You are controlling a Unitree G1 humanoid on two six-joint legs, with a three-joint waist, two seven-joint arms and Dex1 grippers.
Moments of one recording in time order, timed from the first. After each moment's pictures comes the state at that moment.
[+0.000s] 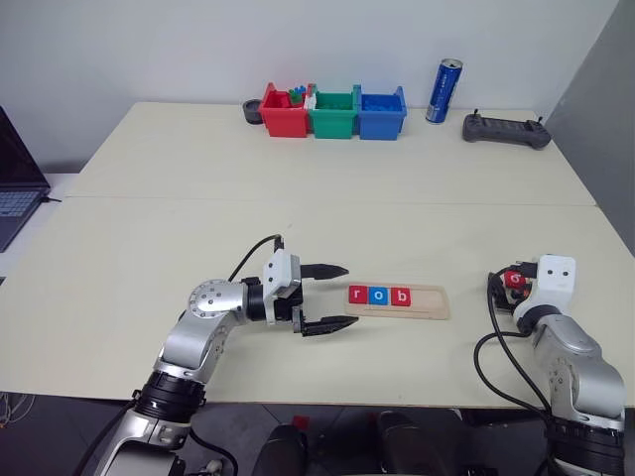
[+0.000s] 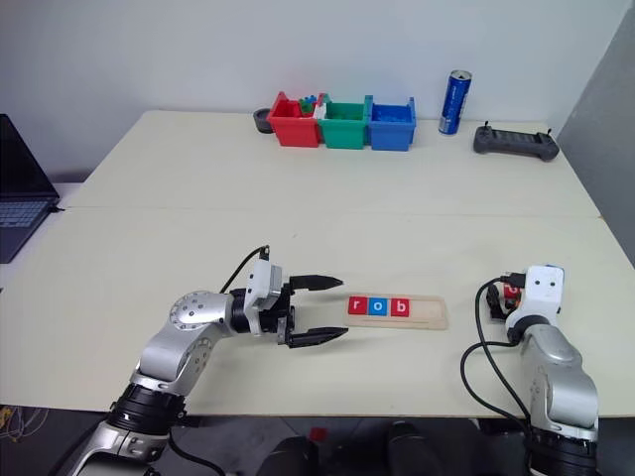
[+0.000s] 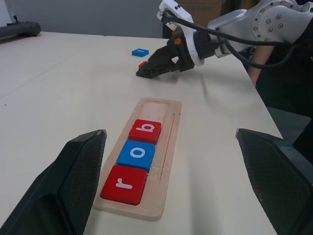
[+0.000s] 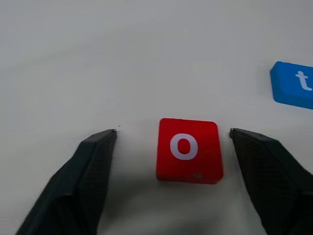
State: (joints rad) left arm -0.34 0.46 -0.16 -0.01 -0.38 0.12 -1.19; right arm -0.11 -0.30 -0.34 -0.23 0.19 0.70 0.10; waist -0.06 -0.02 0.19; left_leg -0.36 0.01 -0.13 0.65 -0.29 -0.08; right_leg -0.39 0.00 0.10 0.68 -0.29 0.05
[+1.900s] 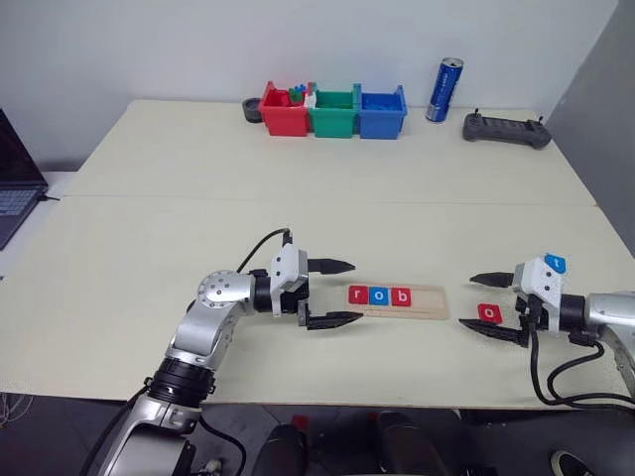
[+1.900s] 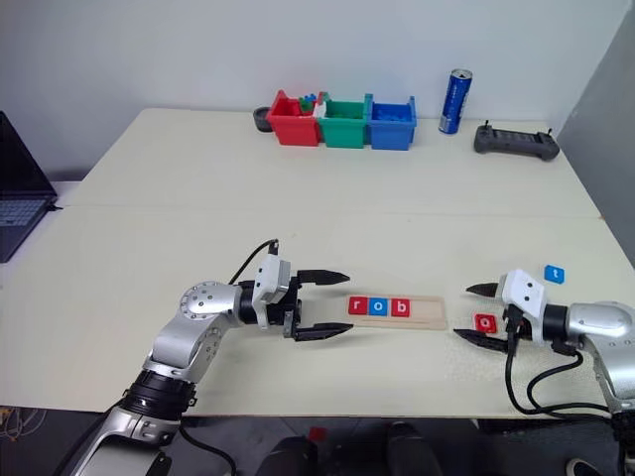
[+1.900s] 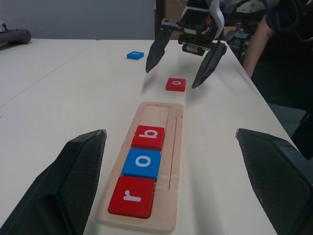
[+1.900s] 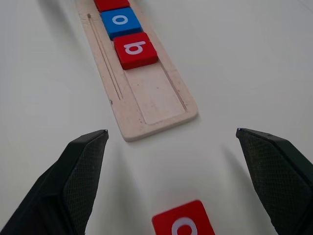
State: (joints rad) left arm -0.41 0.43 -0.18 0.08 -0.35 0.07 -1.24; right arm -0.13 -0.87 -0.08 0.03 0.29 0.11 1.20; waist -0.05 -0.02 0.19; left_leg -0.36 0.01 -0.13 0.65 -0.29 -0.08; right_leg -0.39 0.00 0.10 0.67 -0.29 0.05
